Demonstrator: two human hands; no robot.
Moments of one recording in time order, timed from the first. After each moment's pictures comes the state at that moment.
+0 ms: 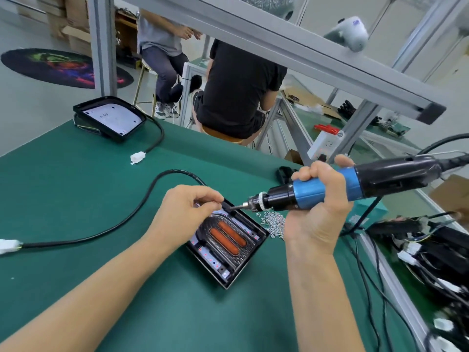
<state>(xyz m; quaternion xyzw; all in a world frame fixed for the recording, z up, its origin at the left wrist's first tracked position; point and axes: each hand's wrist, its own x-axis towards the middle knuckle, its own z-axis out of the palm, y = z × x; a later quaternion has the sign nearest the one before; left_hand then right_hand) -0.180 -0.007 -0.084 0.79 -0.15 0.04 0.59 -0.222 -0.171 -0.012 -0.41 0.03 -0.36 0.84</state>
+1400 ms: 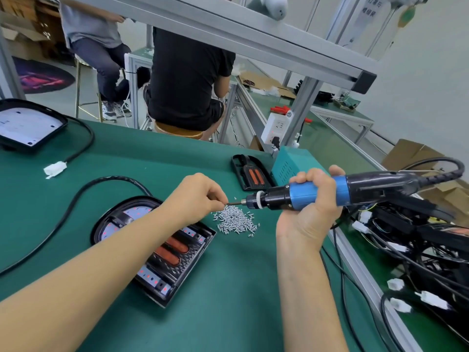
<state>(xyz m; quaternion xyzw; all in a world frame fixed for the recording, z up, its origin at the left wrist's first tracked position) -0.132 -0.124 -0.069 0.86 -0.30 -0.08 0.40 -0.232 -0.256 -0.024 -0.34 0.06 -0.52 0.78</state>
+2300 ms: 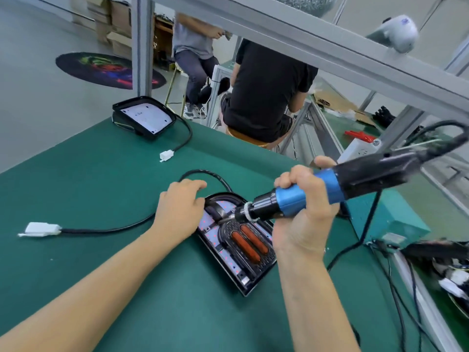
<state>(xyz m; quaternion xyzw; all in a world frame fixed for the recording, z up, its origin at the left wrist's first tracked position) -0.156 0.016 -0.105 0.93 -0.04 0.07 0.35 -0.208 -0.133 -0.030 -0.45 -0.07 -0.32 0.83</state>
